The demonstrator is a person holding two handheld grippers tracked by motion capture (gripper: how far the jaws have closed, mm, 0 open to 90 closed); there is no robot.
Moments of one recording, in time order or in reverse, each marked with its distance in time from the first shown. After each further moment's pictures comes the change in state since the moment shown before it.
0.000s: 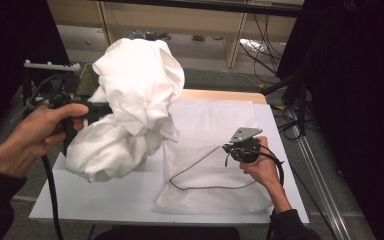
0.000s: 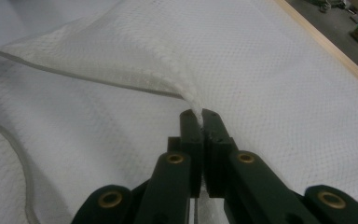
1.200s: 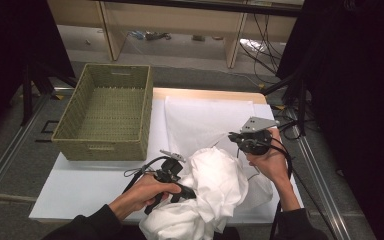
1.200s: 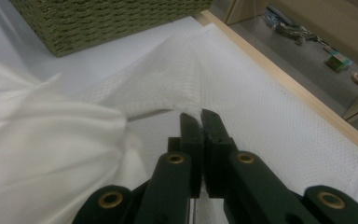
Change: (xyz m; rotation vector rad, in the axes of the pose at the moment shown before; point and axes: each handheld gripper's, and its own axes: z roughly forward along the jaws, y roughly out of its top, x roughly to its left) left arm 0.035 -0.167 0.202 0.435 -0.127 -0.100; right arm -0.011 0.019 -0.038 -0.139 -0.023 0.038
